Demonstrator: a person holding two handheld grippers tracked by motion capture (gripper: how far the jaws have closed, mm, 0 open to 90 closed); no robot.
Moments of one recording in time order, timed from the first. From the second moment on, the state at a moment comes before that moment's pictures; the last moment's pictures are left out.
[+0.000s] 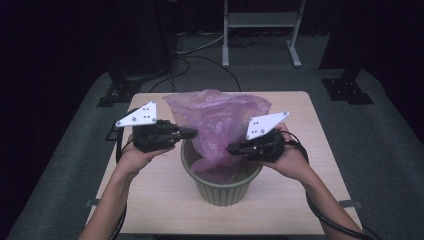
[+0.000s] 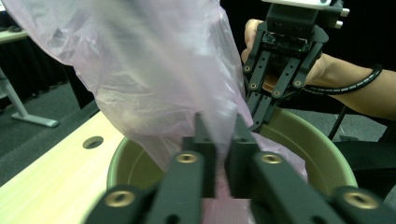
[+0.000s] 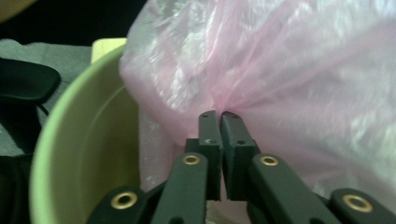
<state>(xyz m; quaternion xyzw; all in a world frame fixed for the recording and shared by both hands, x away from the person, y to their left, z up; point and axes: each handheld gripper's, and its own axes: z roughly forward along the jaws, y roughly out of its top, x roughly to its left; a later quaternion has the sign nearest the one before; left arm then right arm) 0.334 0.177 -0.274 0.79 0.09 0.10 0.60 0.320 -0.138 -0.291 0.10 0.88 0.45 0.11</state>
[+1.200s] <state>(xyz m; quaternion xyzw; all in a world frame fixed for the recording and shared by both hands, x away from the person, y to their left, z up) 0.323 0.182 -0.280 0.82 0.00 0.08 0.57 0.377 -0.223 -0.280 0.22 0.82 0.52 0.11</state>
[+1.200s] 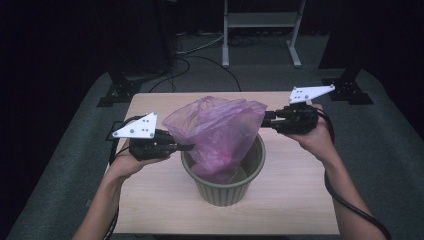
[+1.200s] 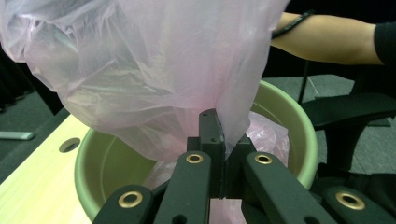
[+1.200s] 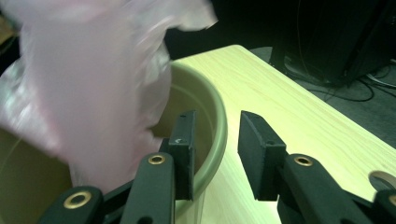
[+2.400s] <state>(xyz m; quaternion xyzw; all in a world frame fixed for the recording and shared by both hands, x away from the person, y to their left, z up) 0.332 0.197 -0.289 0.82 0.03 0.12 0.55 0.333 -0.205 -0.274 0.13 0.85 0.51 0.08</state>
